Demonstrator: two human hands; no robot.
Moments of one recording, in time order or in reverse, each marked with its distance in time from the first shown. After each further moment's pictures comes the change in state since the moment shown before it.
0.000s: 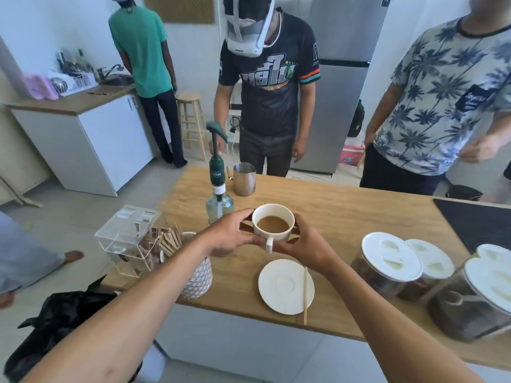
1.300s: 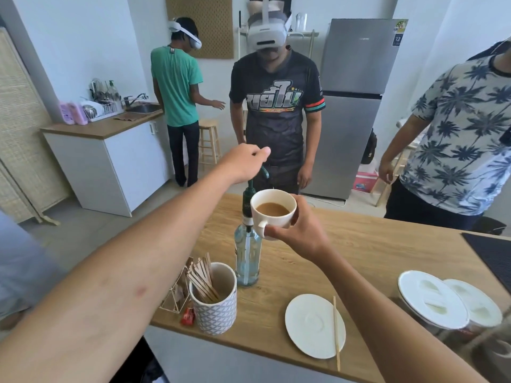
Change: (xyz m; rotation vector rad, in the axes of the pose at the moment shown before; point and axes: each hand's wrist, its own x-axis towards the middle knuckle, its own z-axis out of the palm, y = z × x) left_hand 0.044 0.113 -0.149 0.388 0.449 -0.033; right_hand 0.055 -0.114 0.033 0.066 0.137 -0.213
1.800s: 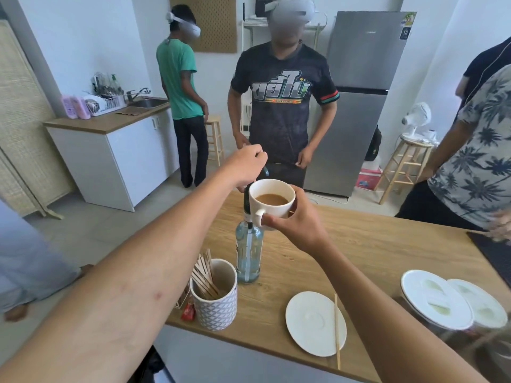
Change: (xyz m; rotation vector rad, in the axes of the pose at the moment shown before) left_hand -0.001 -0.009 0.010 -0.017 -0.032 -0.042; right_hand 0.011 -0.006 0.005 0.056 0.021 -0.008
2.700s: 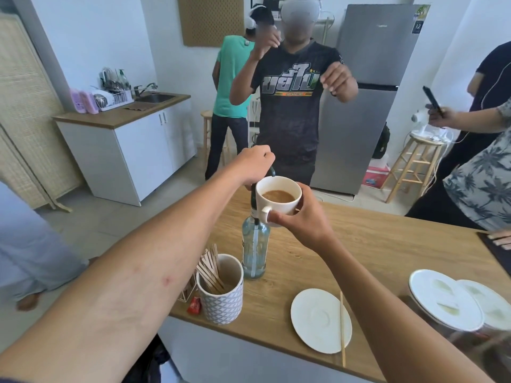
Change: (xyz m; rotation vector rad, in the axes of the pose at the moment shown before) left_hand 0.009 -0.011 0.011 0.009 -0.022 0.001; right_hand 0.004 0.009 0.005 0.009 0.007 -0.004
